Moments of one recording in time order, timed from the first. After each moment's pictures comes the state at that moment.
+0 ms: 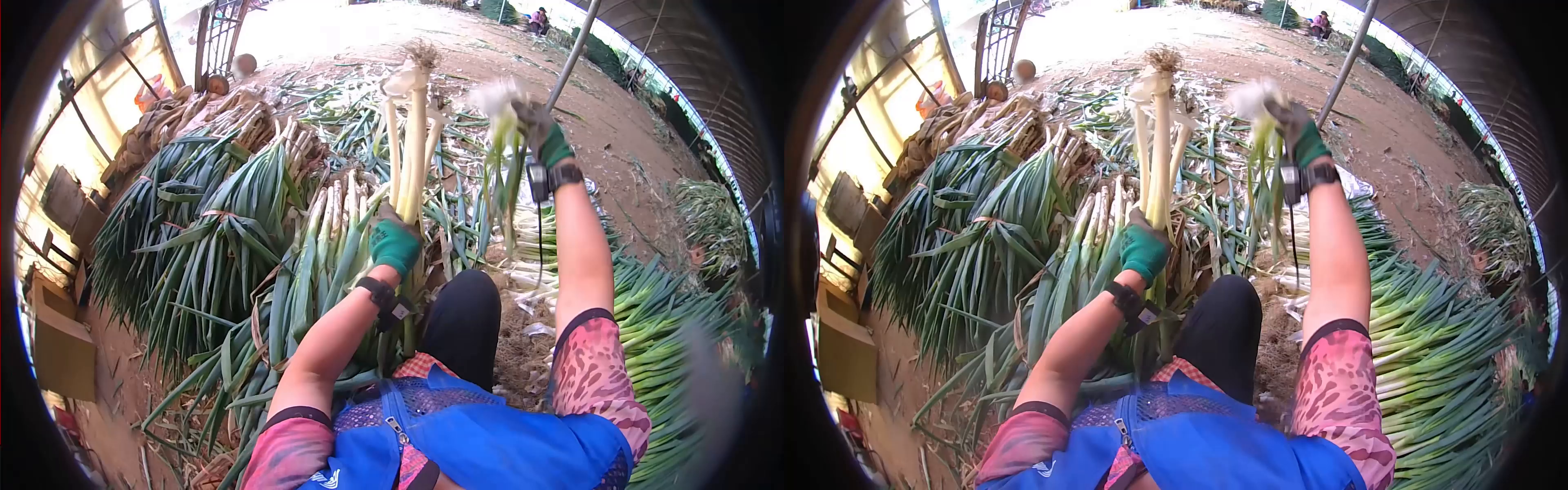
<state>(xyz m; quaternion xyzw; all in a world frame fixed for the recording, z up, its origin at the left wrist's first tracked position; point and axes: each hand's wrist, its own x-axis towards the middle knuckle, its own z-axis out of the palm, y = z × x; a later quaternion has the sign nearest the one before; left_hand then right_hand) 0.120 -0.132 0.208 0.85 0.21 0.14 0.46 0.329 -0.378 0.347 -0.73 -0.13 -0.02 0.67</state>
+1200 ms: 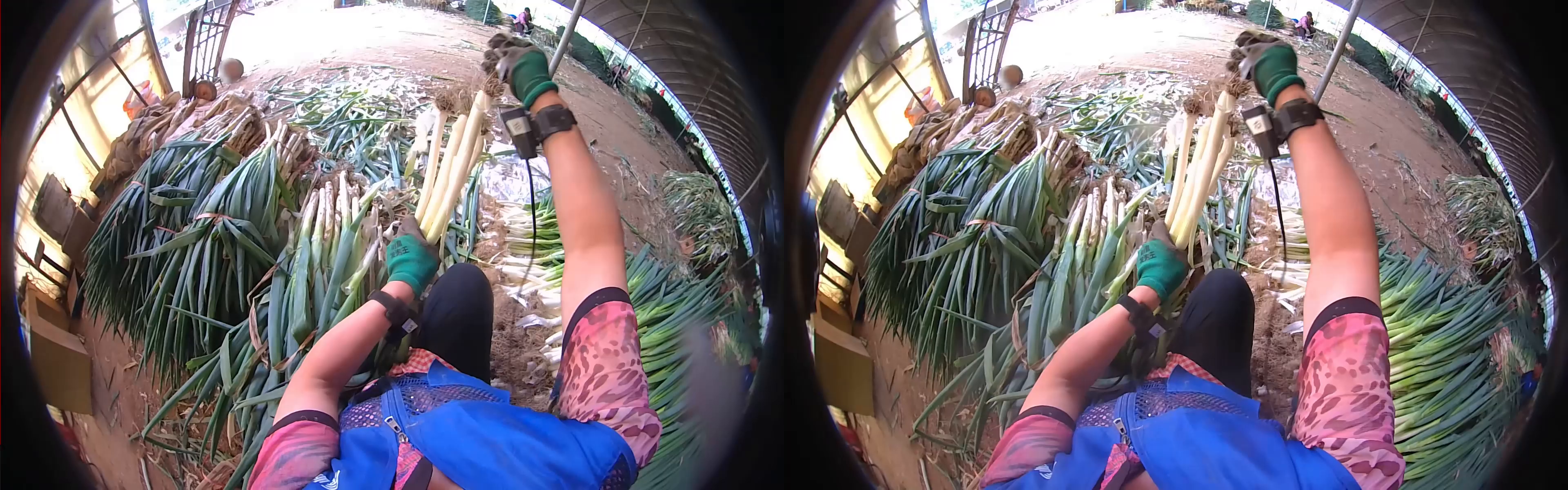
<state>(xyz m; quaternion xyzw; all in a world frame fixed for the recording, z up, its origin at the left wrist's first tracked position) 0.094 -0.165 0.187 0.88 0.09 0.16 0.44 0.405 -0.339 0.429 -0.73 -0.27 -0.05 0.63</state>
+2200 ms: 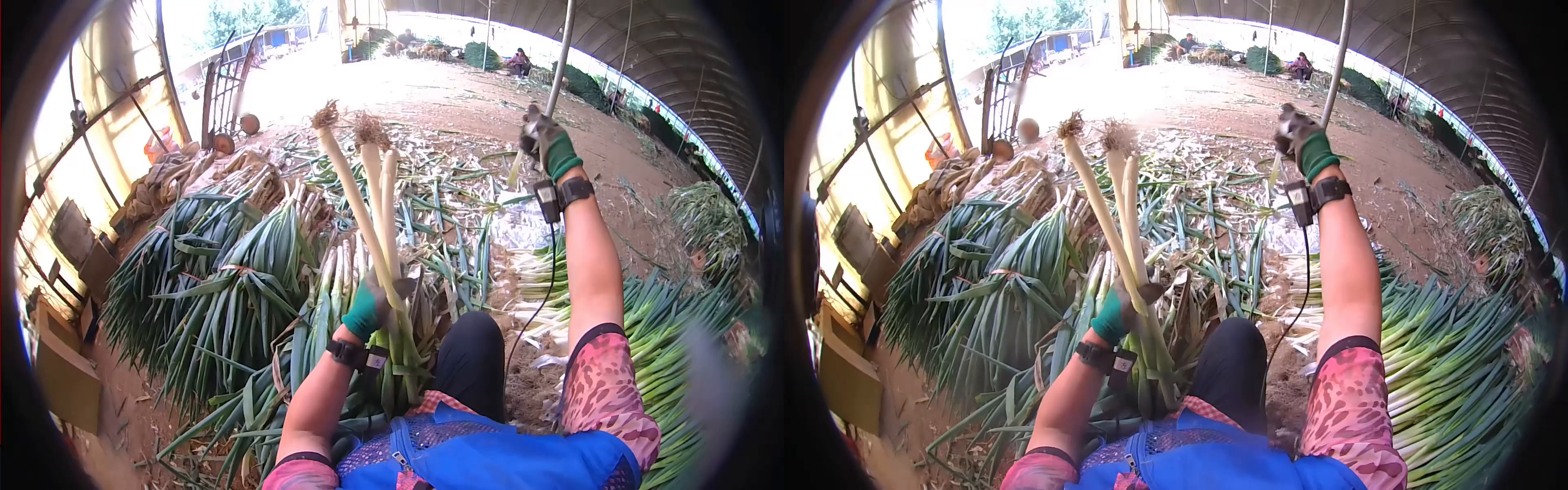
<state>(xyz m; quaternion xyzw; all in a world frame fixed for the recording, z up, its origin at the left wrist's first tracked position) 0.062 -0.068 0.248 0.66 -0.05 0.04 0.75 0.302 -0.371 0.450 -0.66 -0.02 -0.10 0.74</state>
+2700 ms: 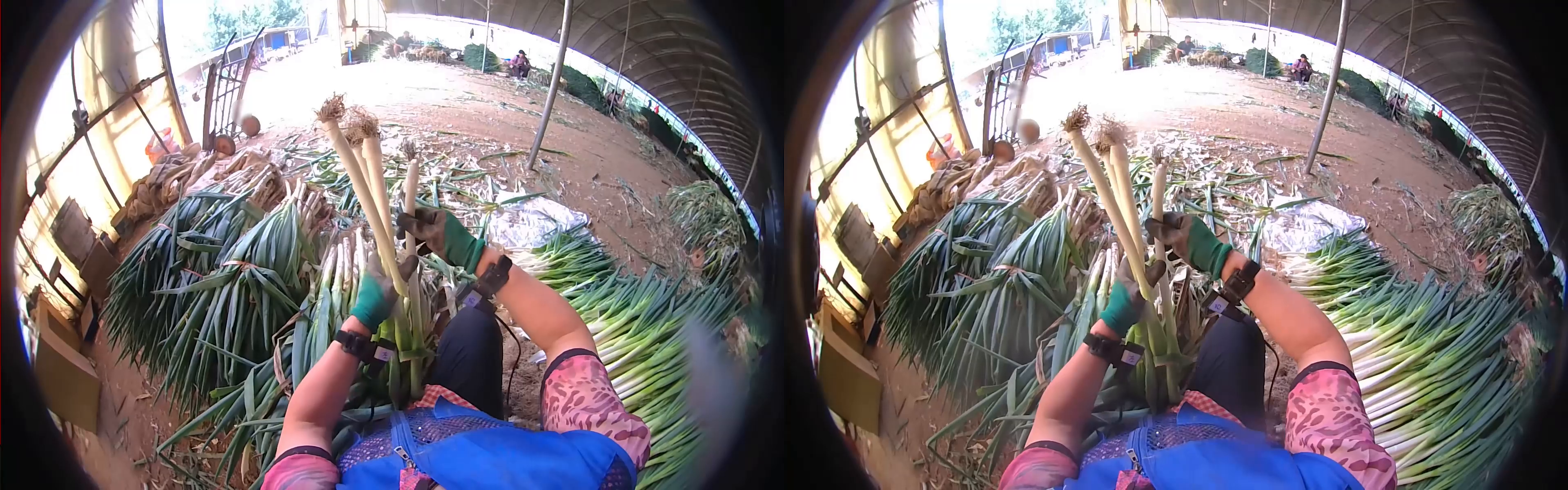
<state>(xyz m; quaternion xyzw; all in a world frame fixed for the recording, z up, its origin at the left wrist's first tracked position) 0.083 -0.076 0.219 0.65 -0.04 0.09 0.75 0.171 -0.223 0.296 -0.63 -0.30 0.14 0.70</state>
